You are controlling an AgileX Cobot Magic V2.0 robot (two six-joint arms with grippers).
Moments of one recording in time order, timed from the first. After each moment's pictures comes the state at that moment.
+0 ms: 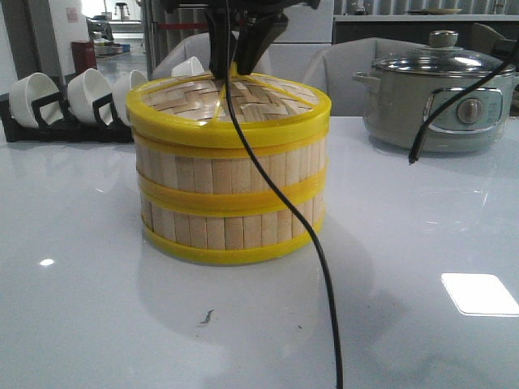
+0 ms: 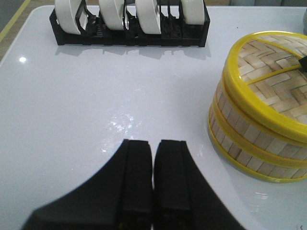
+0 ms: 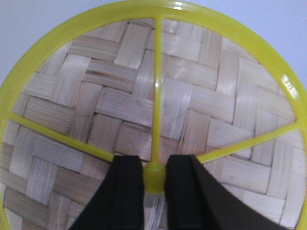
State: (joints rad) left arm -0.29 0.72 -0.77 0.26 0.62 -0.35; right arm 0.59 2.14 -2.21 -0.04 1.11 0.11
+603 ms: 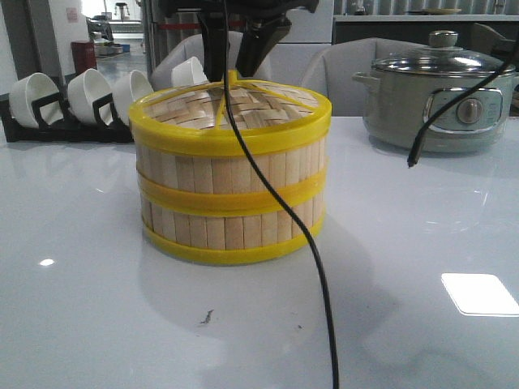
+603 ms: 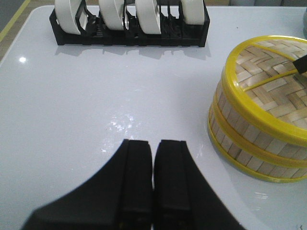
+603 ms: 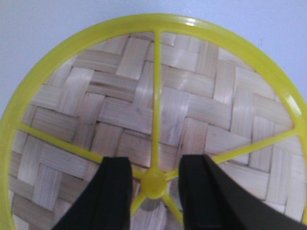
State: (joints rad) left arm -0.29 0.72 -0.77 0.26 0.62 -0.35; right arm 0.59 2.15 -2.21 -0.04 1.09 0.11
